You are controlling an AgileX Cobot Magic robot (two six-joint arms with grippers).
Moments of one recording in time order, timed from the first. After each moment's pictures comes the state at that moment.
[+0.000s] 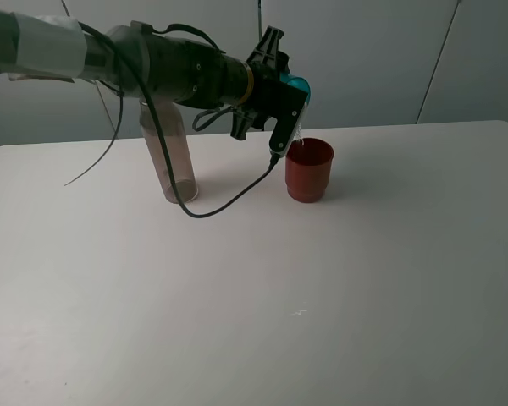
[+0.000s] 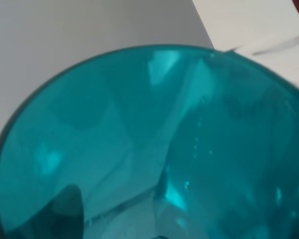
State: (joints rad) left arm -0.64 2.24 -1.69 1.56 0.11 0.11; right arm 0.02 0.00 -0.51 0.09 1.10 -0.01
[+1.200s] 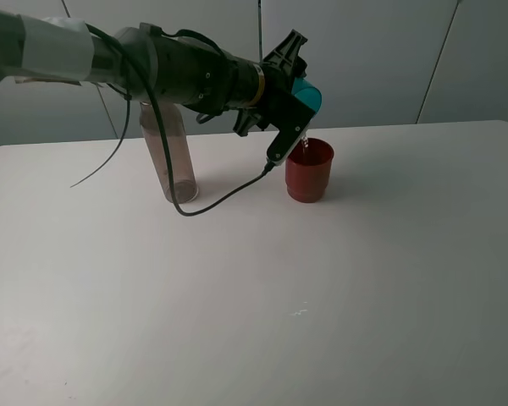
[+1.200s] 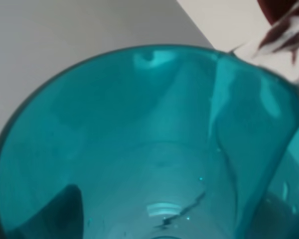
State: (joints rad) left arm -0.67 2.24 -1.69 1.74 0.10 0.16; right arm 0.02 0.00 -0.51 0.09 1.10 -0.01
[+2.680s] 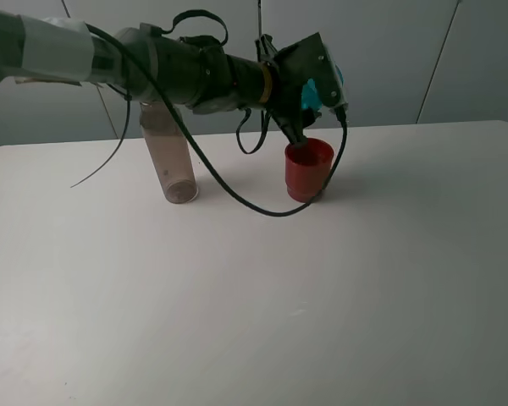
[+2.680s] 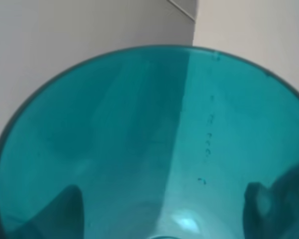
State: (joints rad) left arm -0.67 2.24 -1.68 0.78 -0.05 -0.04; right arm 0.02 0.00 -0.51 0.09 1.10 -0.01
